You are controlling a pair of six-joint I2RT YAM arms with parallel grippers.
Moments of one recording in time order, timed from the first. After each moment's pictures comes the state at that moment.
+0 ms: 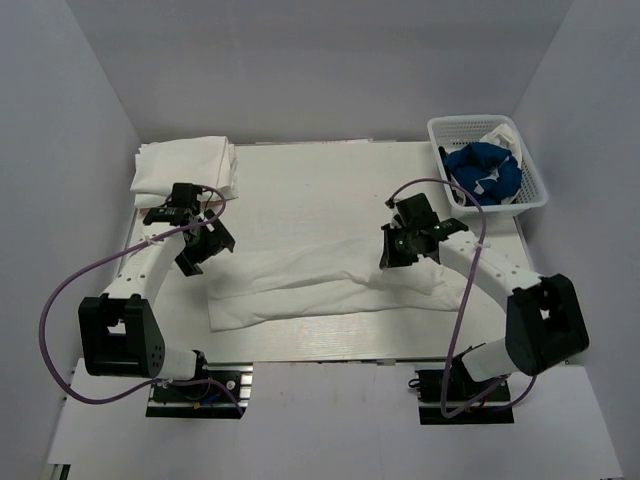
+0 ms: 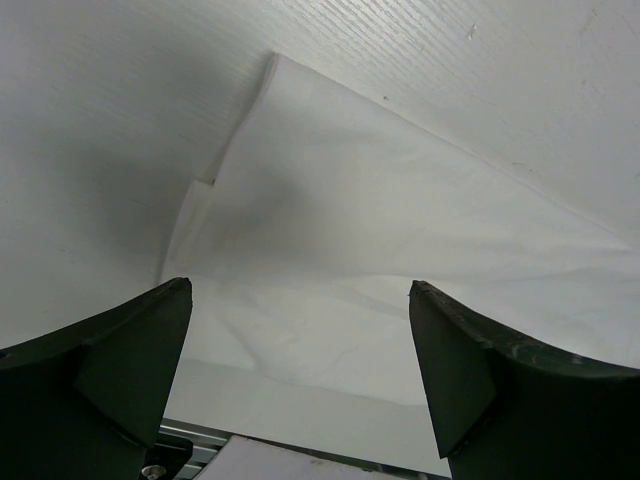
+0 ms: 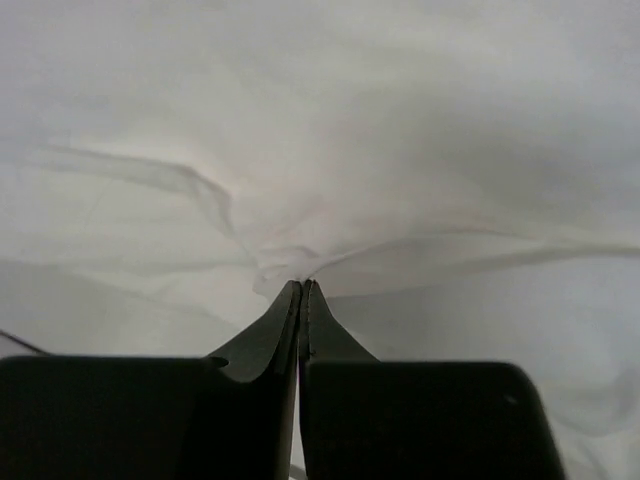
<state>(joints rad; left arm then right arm) -0.05 1.38 1.05 -0.87 -0.07 -0.66 0.46 1.47 0.96 -0.52 -0.15 0.29</state>
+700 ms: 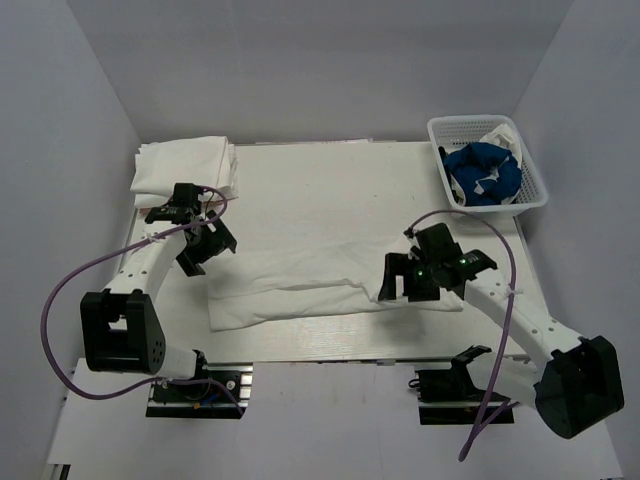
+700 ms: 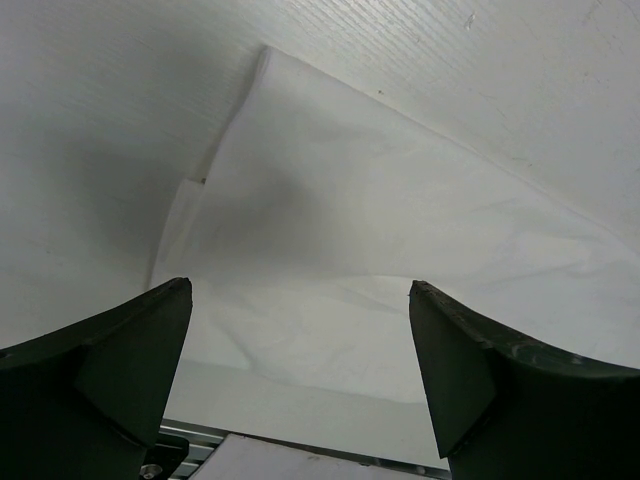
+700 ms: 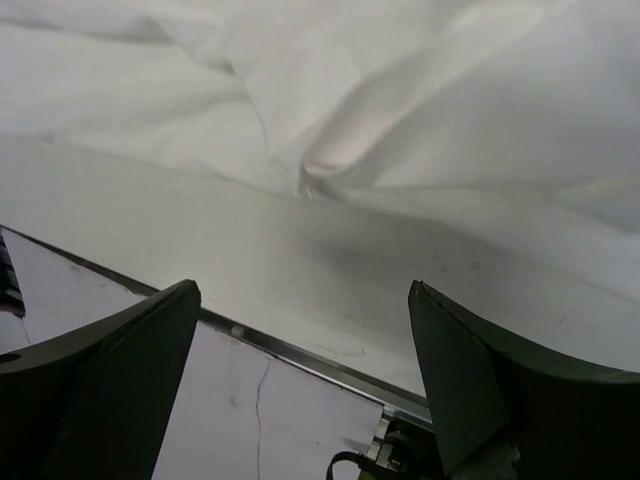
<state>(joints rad) -0.05 1.40 1.05 -0.86 -0.04 -0.66 0.47 1.09 0.70 -0.72 -0.27 0.41</state>
